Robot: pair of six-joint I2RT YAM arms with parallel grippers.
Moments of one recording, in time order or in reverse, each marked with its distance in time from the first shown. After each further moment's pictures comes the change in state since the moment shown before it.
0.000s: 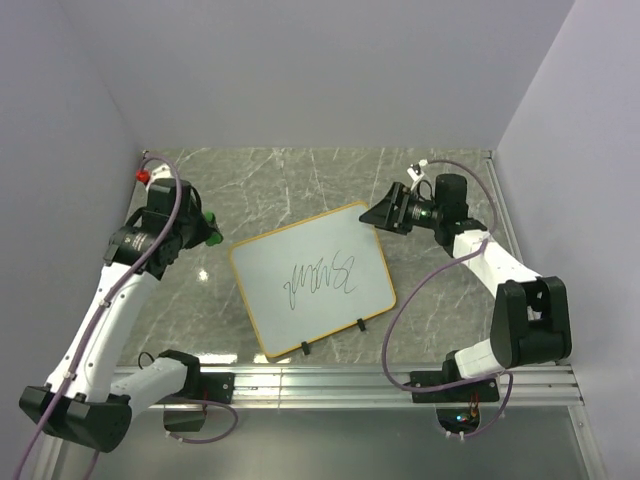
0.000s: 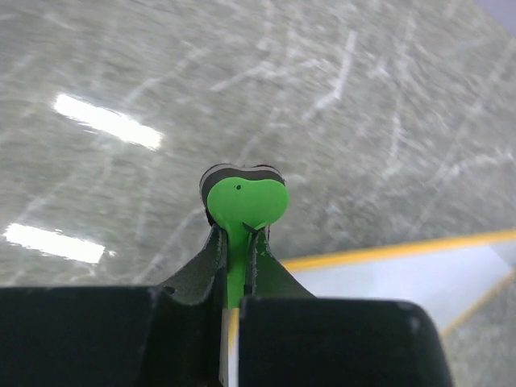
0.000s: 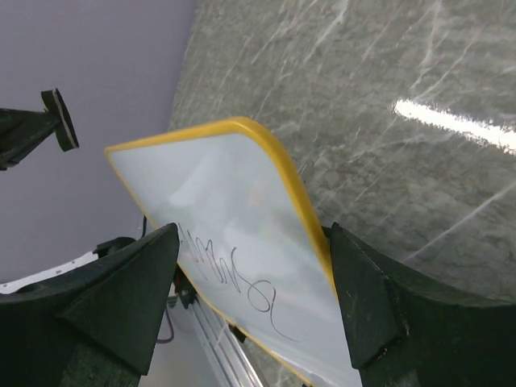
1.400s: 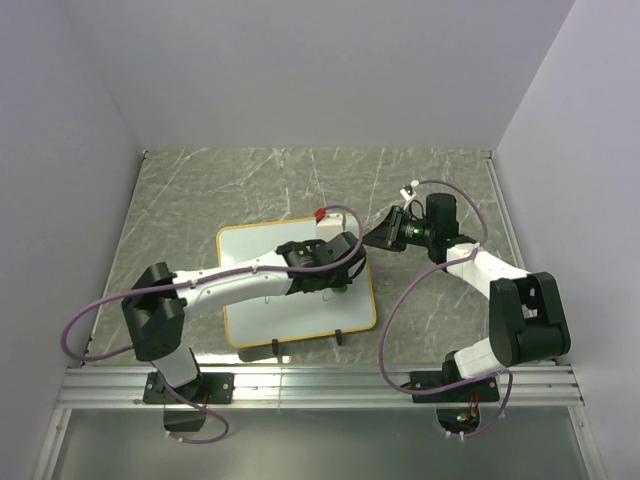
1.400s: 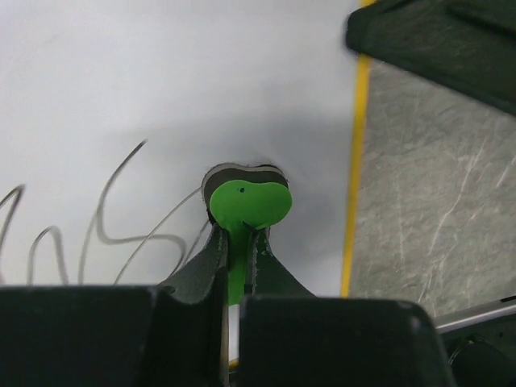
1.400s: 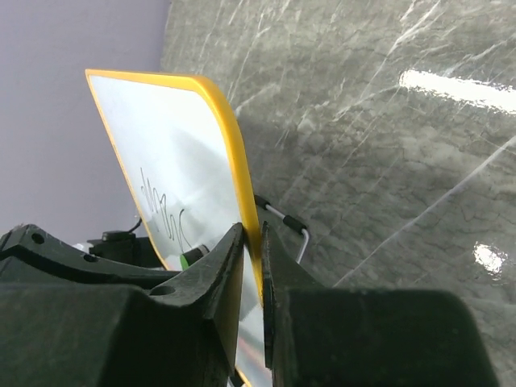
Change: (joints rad) left arm -0.850 0.632 0.123 0.259 -0.204 -0.267; right arm 0.035 0.016 -0.189 0.154 0.021 0.048
